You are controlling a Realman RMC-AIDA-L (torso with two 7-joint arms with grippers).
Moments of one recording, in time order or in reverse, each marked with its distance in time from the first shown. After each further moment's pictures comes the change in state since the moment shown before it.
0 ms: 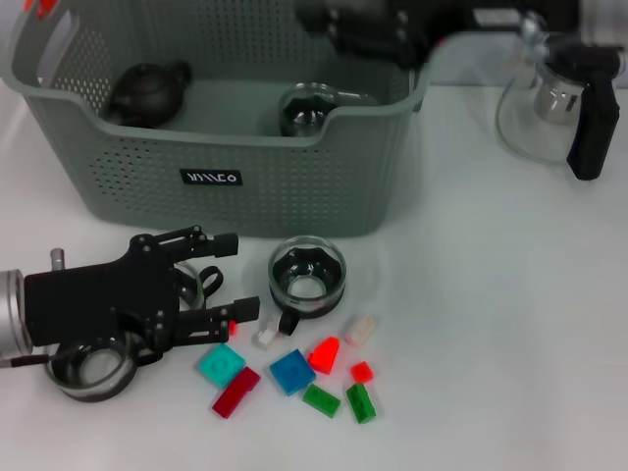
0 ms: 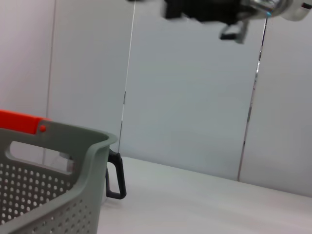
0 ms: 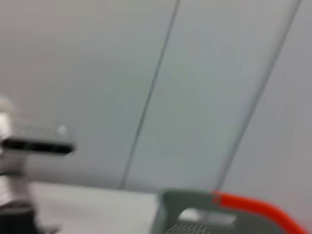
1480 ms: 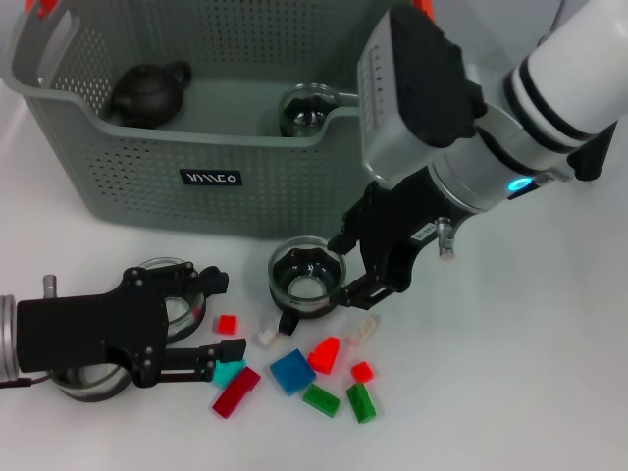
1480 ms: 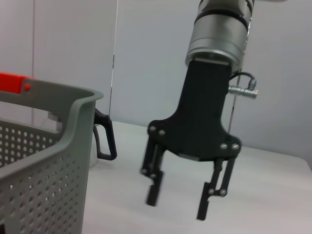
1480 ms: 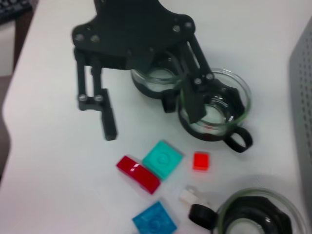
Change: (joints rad) left arm 0.015 0.005 0.001 0.031 0.101 0.000 0.026; right arm 0.379 0.005 -0.205 0.508 -0.486 -0.201 0.162
